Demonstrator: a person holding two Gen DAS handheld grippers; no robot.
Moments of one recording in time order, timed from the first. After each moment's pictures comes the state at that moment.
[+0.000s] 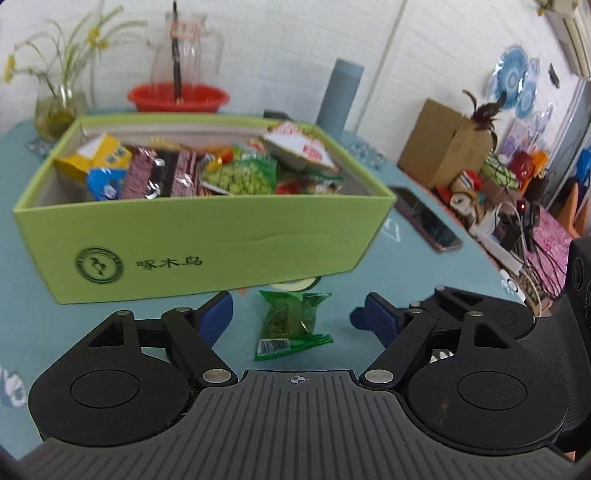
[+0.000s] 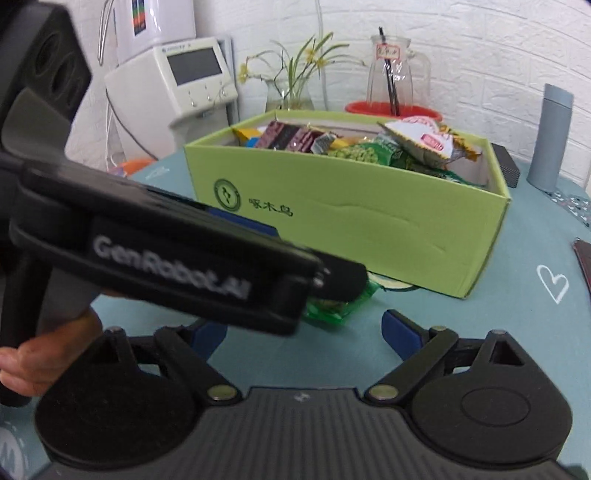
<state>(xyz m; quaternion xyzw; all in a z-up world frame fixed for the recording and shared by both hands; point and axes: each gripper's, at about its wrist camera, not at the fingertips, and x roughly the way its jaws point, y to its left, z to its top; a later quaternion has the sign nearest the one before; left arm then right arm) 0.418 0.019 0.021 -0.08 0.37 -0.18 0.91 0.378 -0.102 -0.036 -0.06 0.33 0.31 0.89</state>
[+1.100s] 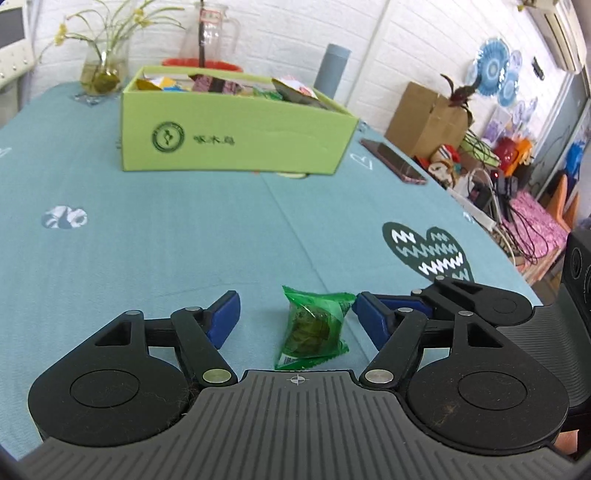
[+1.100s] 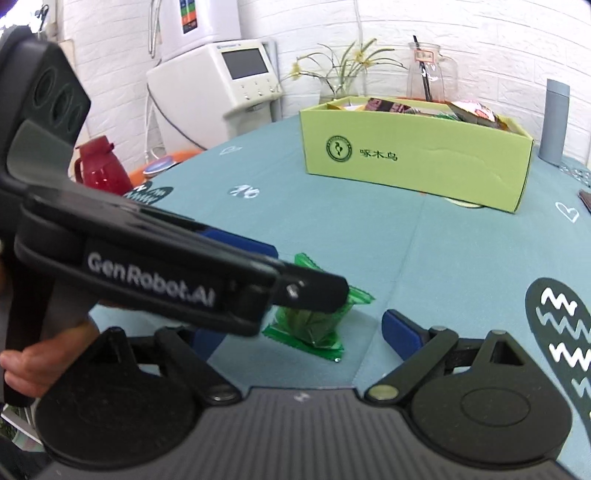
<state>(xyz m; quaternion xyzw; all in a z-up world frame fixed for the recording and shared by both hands) 0.257 0.054 0.005 -0.09 0.37 -0.18 0.91 0.230 -0.076 -0.042 -0.04 0.31 0.32 0.89</state>
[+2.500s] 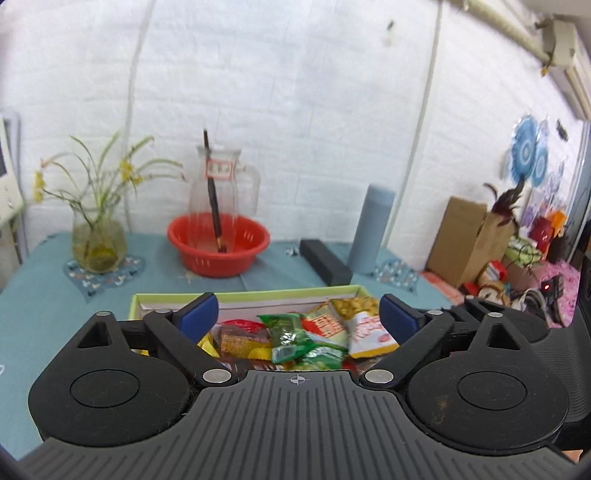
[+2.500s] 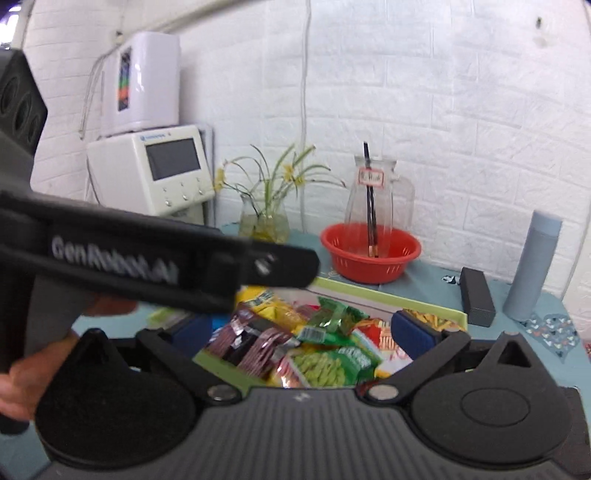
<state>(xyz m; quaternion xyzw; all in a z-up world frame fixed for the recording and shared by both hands) 0.432 0.068 0.115 -0.07 0.21 -0.13 0.97 0.418 -0.086 0.068 -0.06 0.19 0.28 0.94</state>
